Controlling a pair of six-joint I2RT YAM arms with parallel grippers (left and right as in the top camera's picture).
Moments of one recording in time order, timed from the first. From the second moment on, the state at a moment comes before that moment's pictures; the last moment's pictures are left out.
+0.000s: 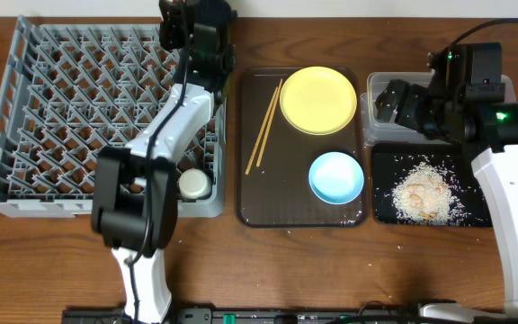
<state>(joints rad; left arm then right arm) -0.27 2.08 1.57 0.33 -0.93 0.33 0.07 1.46 1.45 -0.97 -0.16 0.40</state>
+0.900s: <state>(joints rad) -0.18 2.24 1.57 0.42 -0.88 0.46 0.07 1.46 1.45 -0.96 -0.16 0.40</state>
